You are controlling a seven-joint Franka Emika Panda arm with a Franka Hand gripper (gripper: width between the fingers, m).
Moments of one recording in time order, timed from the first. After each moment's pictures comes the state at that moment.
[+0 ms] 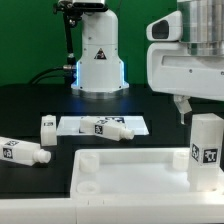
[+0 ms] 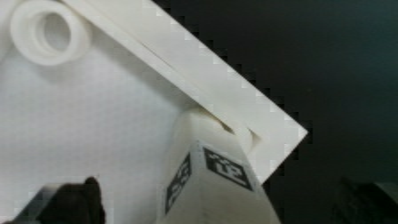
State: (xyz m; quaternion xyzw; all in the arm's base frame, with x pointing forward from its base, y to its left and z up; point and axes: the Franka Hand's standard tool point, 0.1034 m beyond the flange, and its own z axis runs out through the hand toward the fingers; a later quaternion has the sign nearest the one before) arm 0.628 0.124 0.109 -0.92 0.40 -0.01 0.05
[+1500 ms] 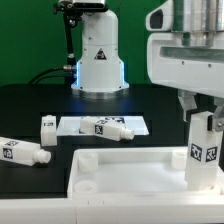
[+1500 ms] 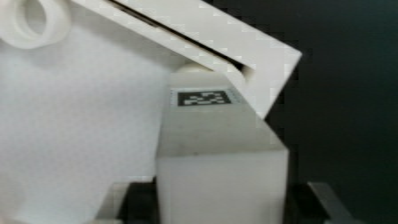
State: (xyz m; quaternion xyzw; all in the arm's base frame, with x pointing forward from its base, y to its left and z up) arm 0.644 0.105 0.119 -0.82 0.56 -0.02 0.04
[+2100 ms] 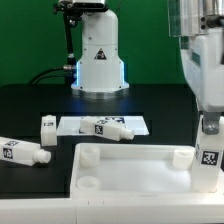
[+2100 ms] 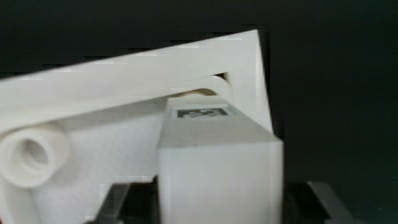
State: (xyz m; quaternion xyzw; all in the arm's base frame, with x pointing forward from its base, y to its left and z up) arm 0.644 0.109 0.118 -0.61 0.79 0.01 0.07
